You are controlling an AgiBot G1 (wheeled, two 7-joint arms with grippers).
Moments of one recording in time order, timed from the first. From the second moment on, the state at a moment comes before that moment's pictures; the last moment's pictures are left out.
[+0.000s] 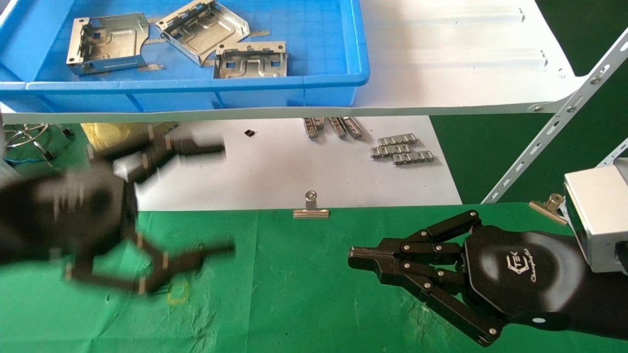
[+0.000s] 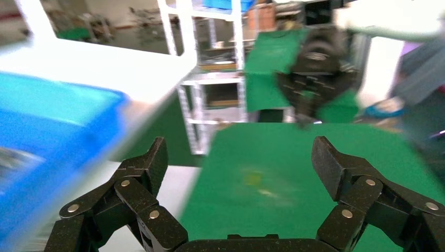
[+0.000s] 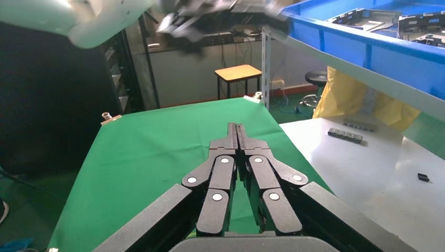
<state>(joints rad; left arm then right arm) -1.34 0.69 0.30 -1.17 0.85 1.45 -0.19 1.09 -0.58 -0.36 1.26 -0.67 -1.46 0.14</state>
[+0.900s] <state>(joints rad) -2.05 1.14 0.53 -0.13 1.42 0.94 0.02 1.09 -0.58 -0.36 1.26 -0.67 -1.46 0.14</state>
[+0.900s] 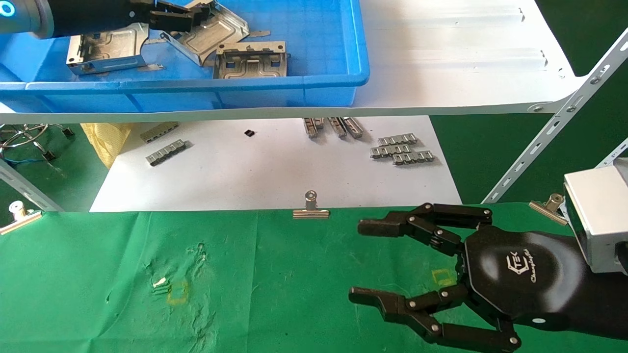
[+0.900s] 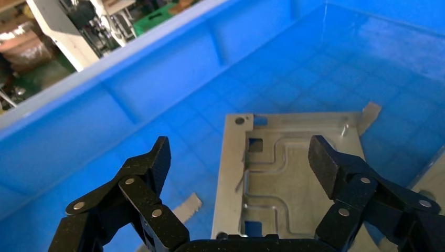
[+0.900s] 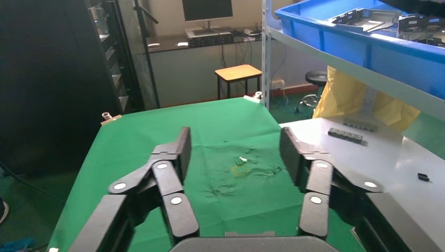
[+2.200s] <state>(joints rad) -2.06 1.17 0.50 -0.01 1.38 0.84 0.04 1.09 -0.58 -0.36 1.26 -0.67 -1.46 0.14</state>
